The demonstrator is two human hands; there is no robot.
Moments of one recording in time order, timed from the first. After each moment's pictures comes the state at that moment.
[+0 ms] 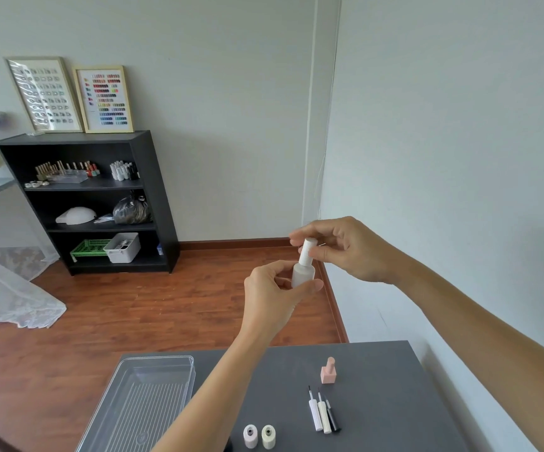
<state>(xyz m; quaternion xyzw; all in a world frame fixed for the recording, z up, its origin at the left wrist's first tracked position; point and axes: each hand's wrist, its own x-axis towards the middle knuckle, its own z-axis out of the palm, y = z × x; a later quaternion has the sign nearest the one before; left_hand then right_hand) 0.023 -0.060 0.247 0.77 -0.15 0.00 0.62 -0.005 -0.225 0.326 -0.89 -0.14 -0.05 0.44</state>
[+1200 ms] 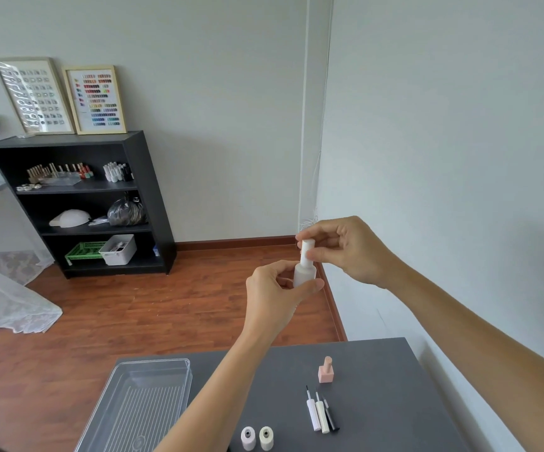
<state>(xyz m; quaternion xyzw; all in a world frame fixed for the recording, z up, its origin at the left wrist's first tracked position) 0.024 -0.073 0.246 0.76 -0.16 -0.01 0.63 -0.001 -0.235 0.312 -0.86 -0.09 -0.13 0.49</state>
